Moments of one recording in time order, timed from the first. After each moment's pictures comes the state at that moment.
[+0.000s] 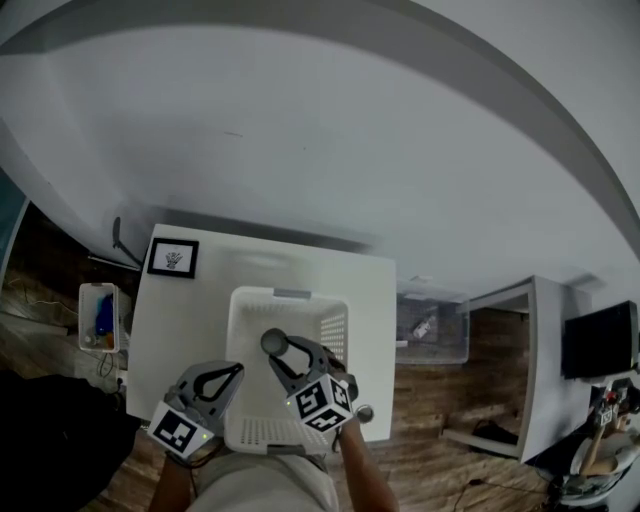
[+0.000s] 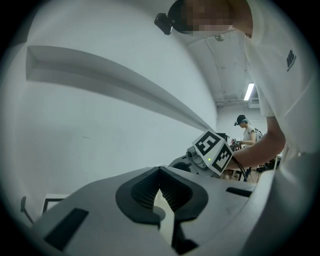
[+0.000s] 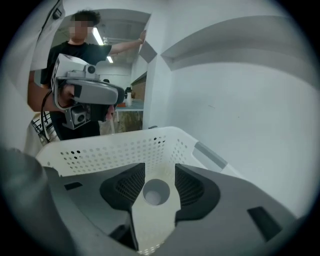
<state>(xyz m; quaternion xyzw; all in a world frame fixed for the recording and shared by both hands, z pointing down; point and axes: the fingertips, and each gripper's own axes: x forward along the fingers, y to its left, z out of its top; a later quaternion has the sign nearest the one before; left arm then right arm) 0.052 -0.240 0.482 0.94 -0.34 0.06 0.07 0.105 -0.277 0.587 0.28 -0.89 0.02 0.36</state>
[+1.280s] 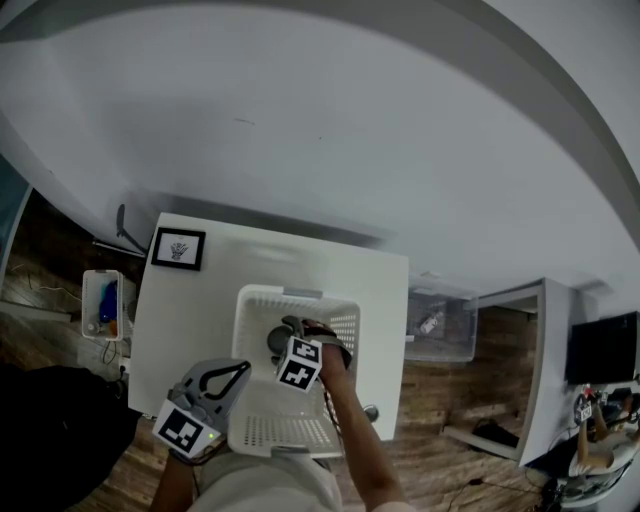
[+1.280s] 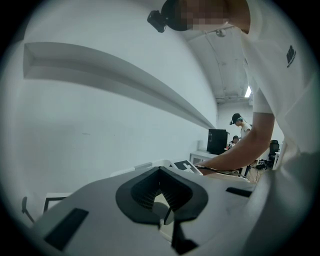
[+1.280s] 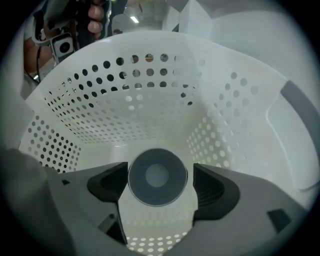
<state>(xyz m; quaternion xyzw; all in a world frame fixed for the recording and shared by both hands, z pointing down) 0.054 -0.253 0.493 0.94 -0.32 0.09 0.03 0.098 -0.288 0.728 0.08 -0.82 0.03 0.57</state>
